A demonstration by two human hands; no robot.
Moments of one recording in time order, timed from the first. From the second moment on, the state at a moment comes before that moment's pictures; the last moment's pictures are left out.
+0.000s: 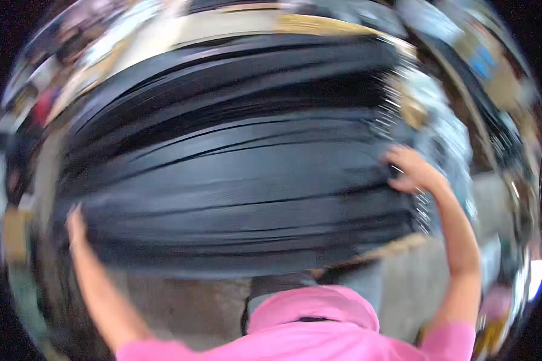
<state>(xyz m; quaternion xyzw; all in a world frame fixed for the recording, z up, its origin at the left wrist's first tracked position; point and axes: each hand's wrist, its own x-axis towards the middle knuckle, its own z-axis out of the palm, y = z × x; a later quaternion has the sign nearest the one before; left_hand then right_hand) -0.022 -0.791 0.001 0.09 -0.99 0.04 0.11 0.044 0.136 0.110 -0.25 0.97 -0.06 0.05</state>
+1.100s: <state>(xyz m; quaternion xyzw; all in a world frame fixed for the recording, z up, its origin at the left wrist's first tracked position) -0.032 -0.812 0.005 0.33 -0.93 0.14 -0.01 0.050 0.167 0.127 -0.17 0.95 -0.26 0.06</state>
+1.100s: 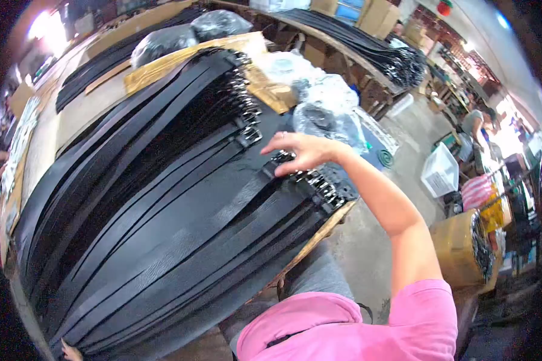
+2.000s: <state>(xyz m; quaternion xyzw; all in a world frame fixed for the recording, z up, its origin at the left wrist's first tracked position) -0.092 -0.073 0.076 -0.50 -0.77 -0.37 0.16 0.069 0.307 0.040 0.26 0.93 -0.04 -0.24</state>
